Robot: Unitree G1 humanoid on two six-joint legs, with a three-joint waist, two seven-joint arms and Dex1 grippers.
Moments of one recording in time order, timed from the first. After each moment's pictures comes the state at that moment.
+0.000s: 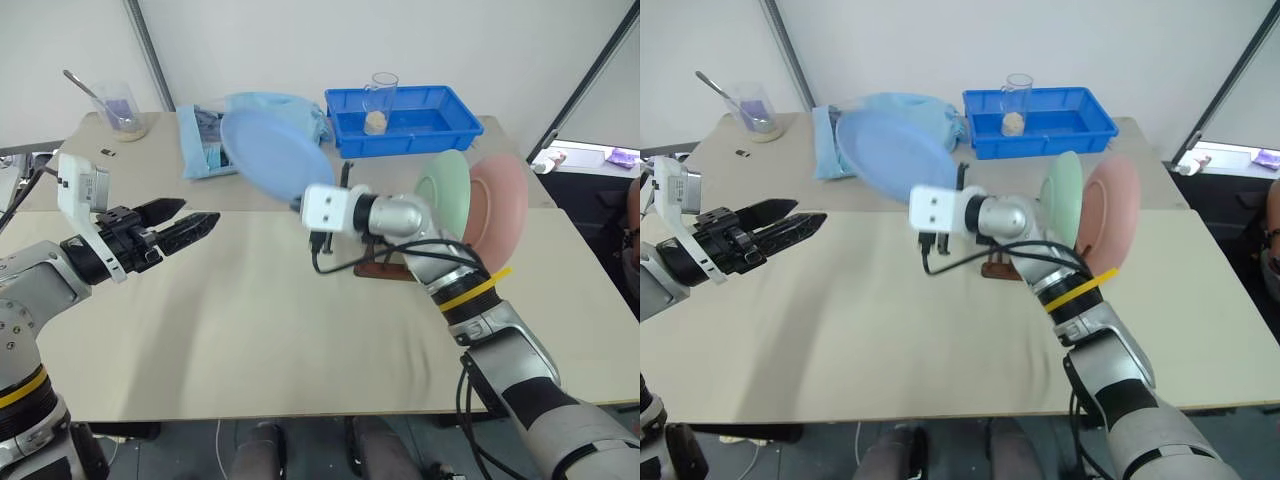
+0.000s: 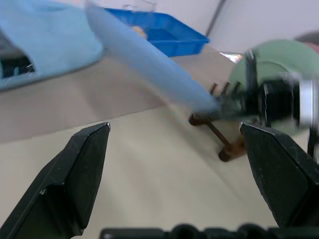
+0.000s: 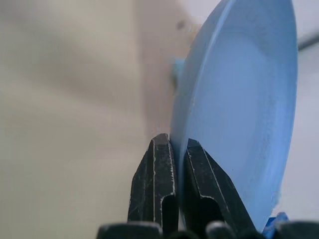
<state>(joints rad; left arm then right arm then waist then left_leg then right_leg) -0.39 0.76 0.55 -0.40 -0.85 1.11 -0.72 -0.98 -0.28 0.29 0.28 -0.23 0.00 0.74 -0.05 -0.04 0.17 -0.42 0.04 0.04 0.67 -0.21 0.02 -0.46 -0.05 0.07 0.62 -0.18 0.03</state>
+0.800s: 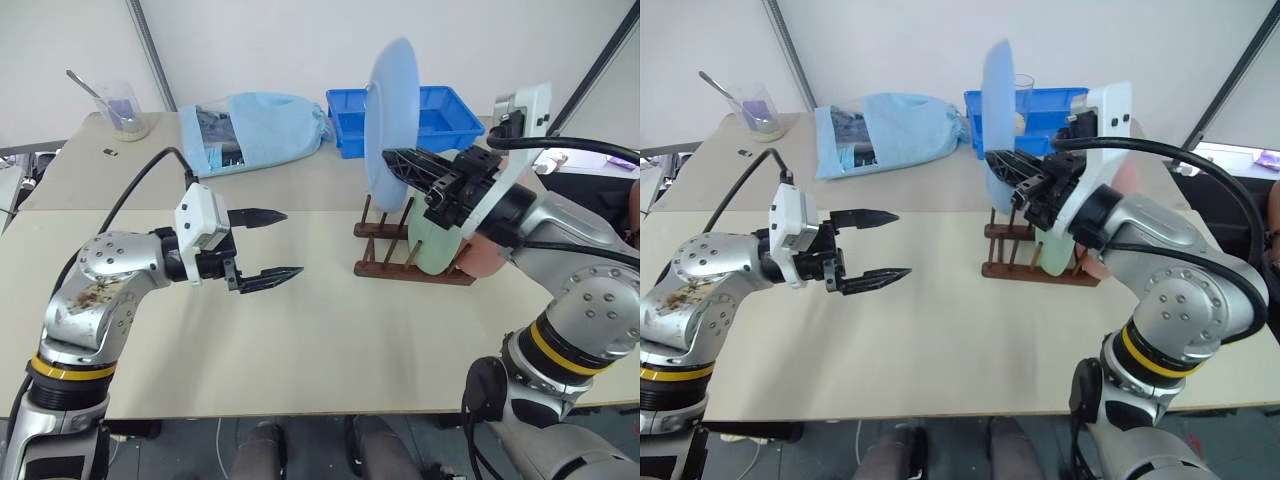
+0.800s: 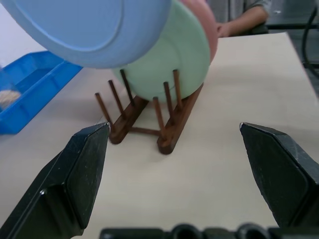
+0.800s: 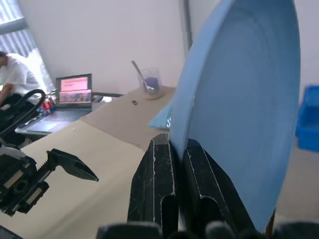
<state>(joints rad) -0.48 0.73 0.05 -0.30 -0.55 0.43 -1.06 -0.83 -0.22 -0.47 -0.68 0.66 1.51 0.37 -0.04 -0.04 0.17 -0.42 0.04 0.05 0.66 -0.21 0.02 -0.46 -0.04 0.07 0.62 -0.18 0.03</state>
